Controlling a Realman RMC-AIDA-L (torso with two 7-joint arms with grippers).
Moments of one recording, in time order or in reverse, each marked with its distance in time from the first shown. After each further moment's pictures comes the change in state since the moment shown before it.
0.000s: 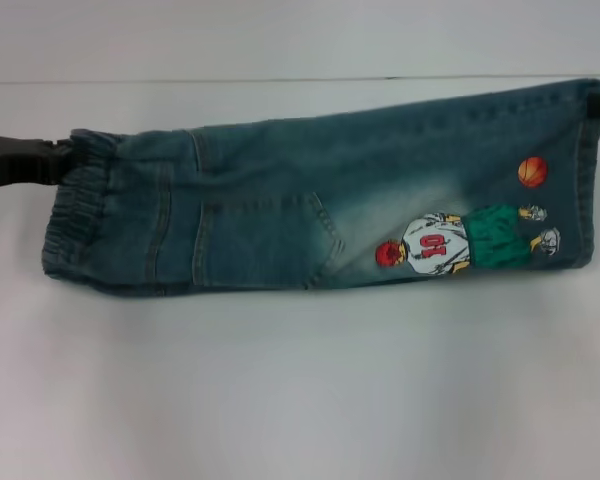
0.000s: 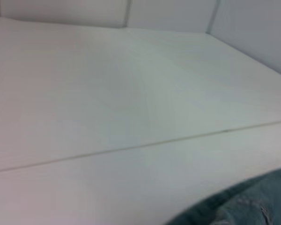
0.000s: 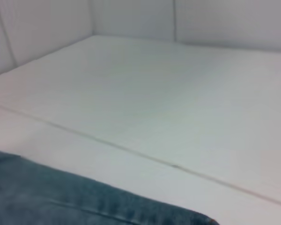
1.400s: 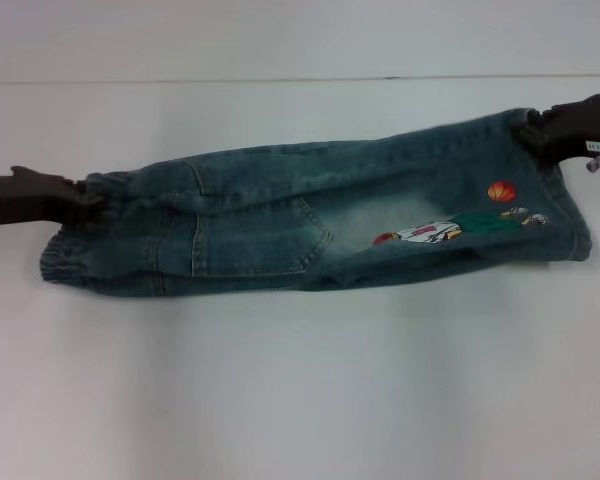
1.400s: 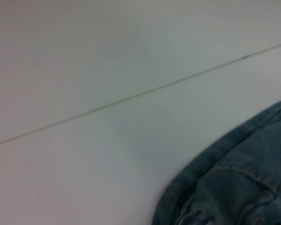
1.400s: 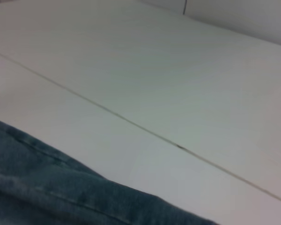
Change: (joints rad) left arm 0.007 0.010 0.255 -0.073 0.110 -0.210 0.002; right arm 0.061 0.041 -0.244 0.219 0.020 0.399 -0.160
